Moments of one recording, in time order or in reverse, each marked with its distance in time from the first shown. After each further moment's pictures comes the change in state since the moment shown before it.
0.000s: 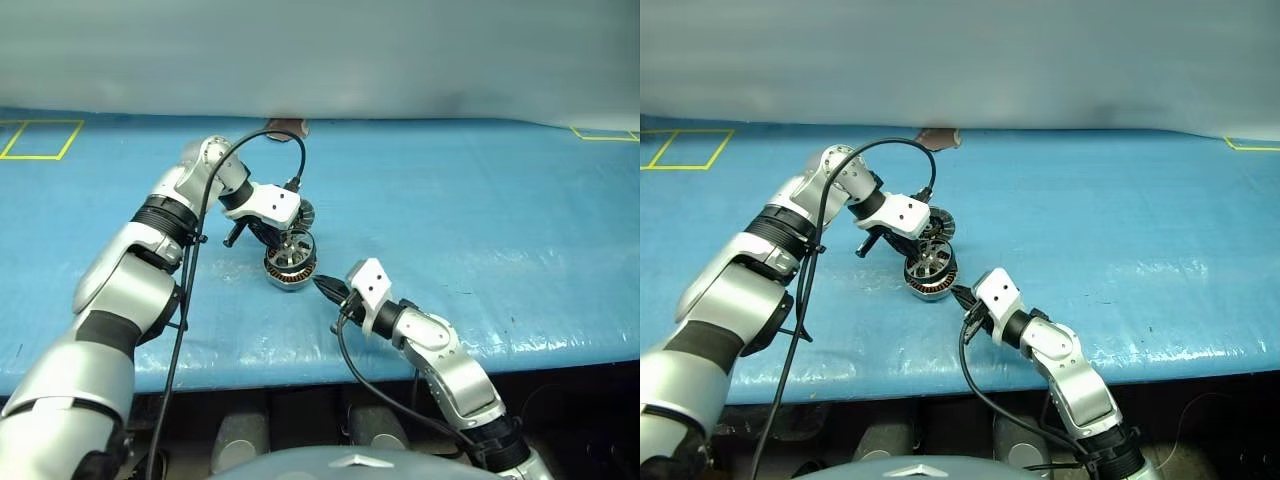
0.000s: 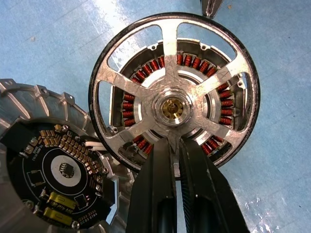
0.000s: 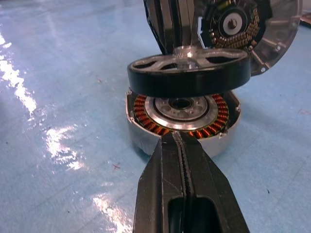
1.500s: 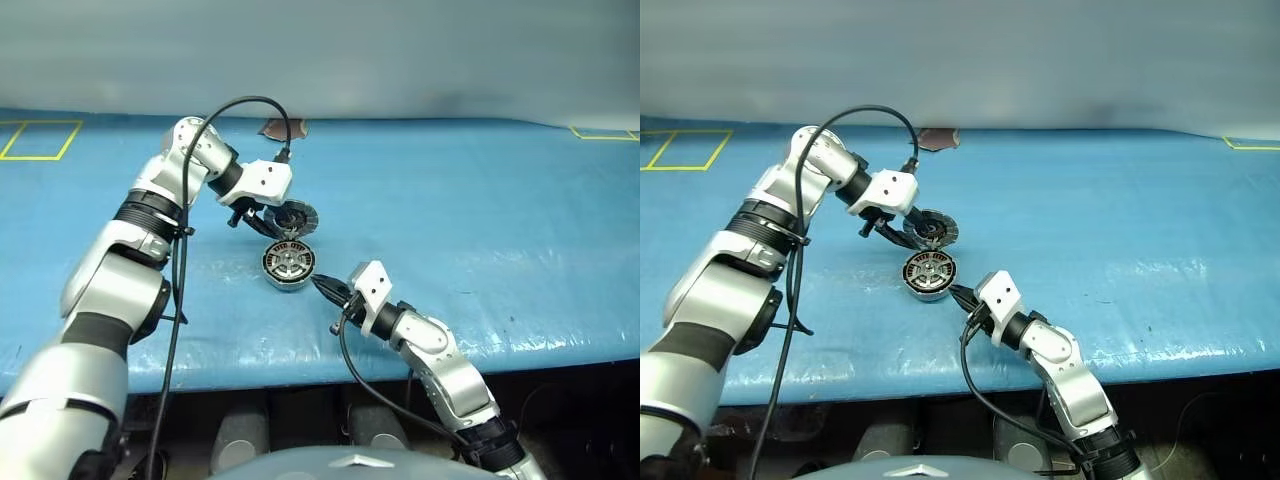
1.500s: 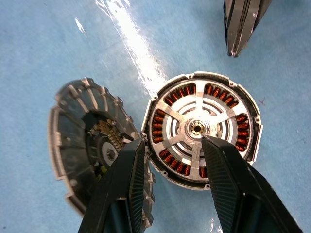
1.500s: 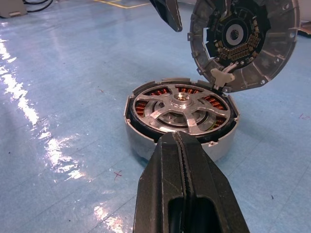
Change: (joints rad) left arm 0.071 0.101 0.132 -0.208 -0.186 0.108 -0.014; right arm -0.033 0.030 -0.007 0.072 0.000 -0.078 -0.018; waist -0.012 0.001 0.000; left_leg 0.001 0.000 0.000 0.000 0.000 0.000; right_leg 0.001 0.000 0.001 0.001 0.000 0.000
